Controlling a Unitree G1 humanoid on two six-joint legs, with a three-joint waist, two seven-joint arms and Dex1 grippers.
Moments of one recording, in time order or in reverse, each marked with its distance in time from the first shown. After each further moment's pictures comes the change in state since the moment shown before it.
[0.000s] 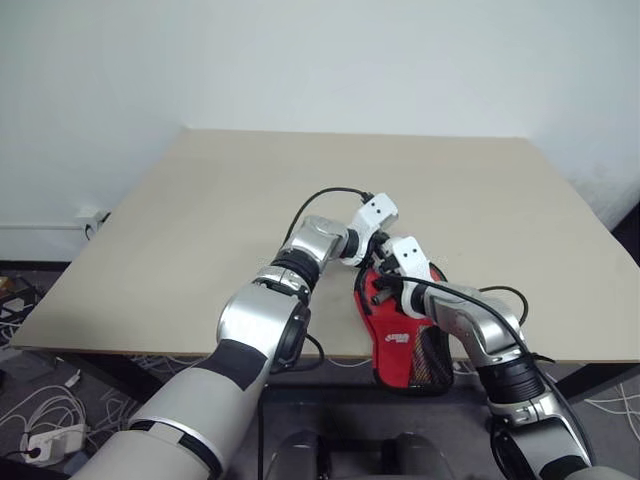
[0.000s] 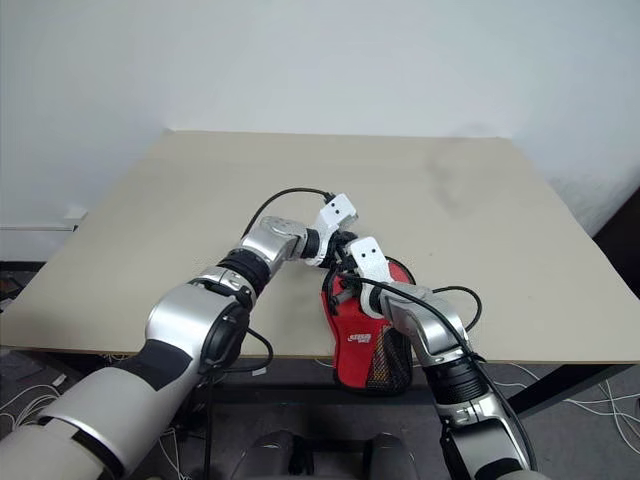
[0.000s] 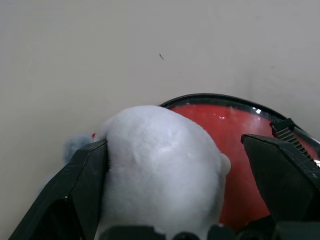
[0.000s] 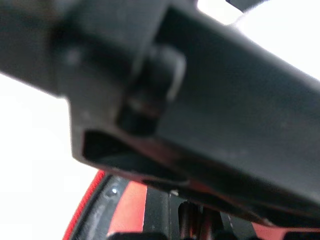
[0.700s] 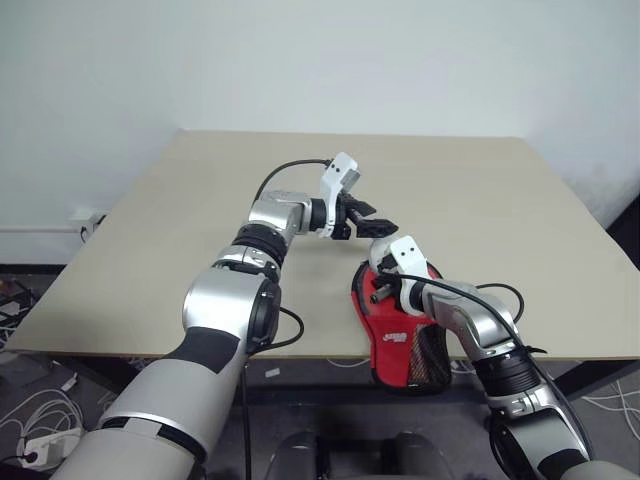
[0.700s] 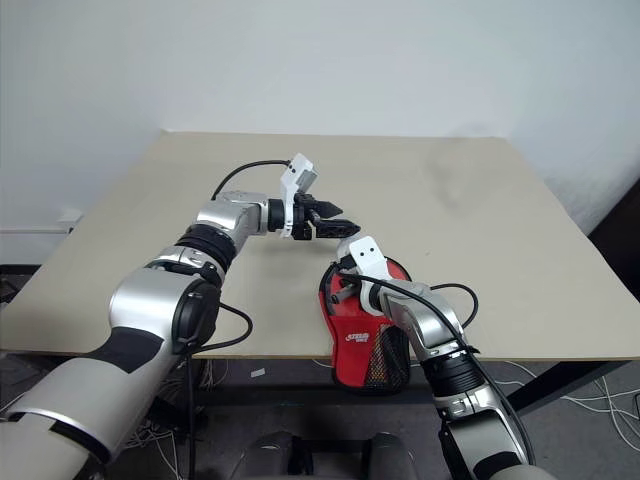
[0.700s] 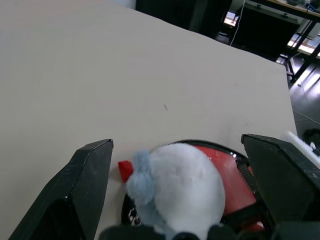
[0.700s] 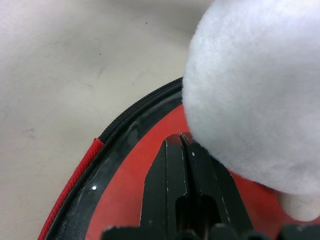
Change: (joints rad) left arm -0.048 0.169 0.083 -0.050 -0.131 0.125 -0.178; right arm -0.027 0.001 0.004 0.078 -0.028 -0.041 0.036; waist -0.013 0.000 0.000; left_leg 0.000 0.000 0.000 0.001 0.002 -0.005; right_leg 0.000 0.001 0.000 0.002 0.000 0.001
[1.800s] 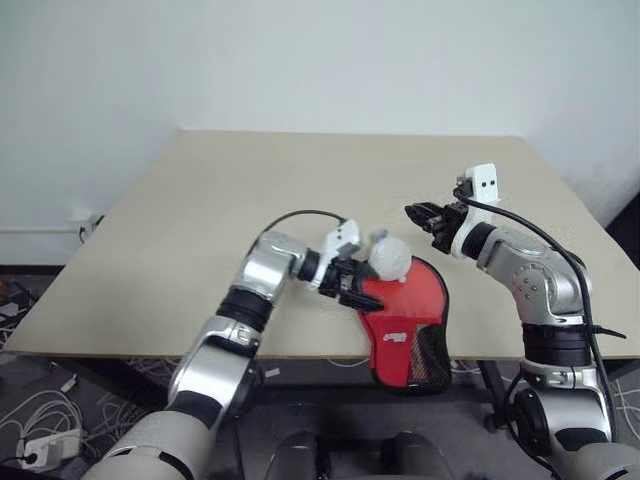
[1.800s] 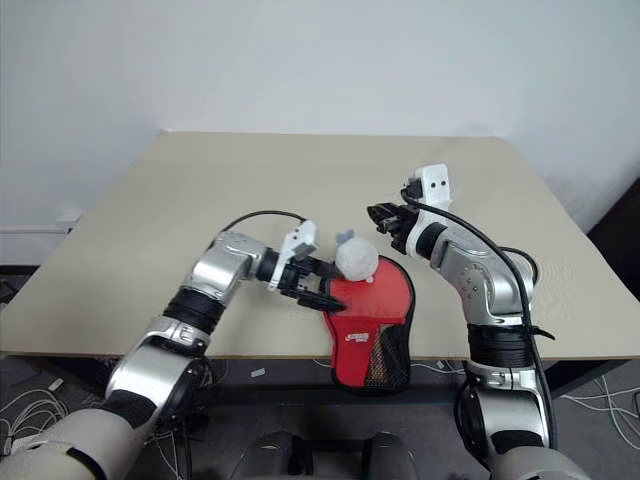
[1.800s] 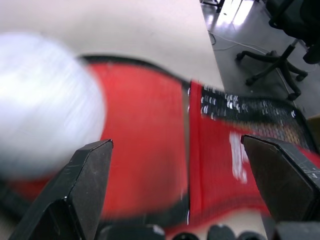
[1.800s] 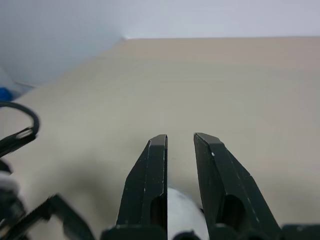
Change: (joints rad) left arm 0.463 0.014 -0.312 -0.741 -0.021 0.180 -0.231; right arm -0.121 -0.102 -0.315 -0.032 0.222 -0.102 0.038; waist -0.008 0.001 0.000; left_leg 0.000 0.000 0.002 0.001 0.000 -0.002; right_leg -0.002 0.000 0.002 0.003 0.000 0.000
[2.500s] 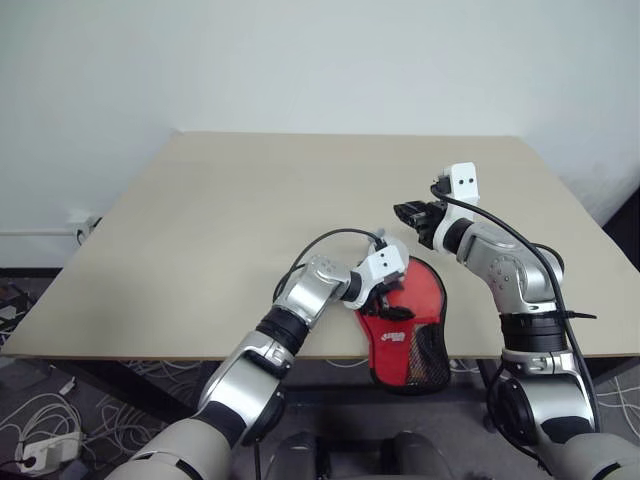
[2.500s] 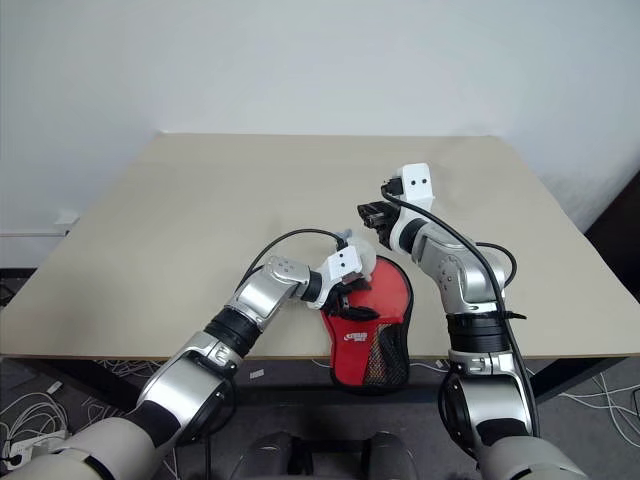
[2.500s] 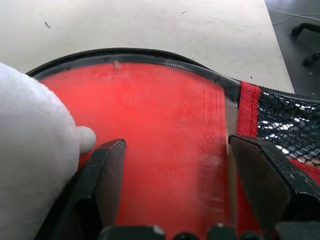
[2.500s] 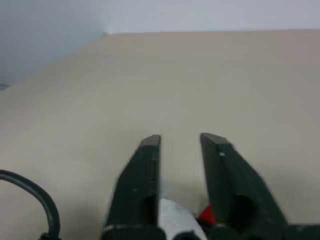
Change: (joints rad) left arm 0.054 -0.113 -0.156 0.044 0.068 -0.101 0.334; right arm -0.088 0.066 0.038 0.128 -0.047 0.009 -0.053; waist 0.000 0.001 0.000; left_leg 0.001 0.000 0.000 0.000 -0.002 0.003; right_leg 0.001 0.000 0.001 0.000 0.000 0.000
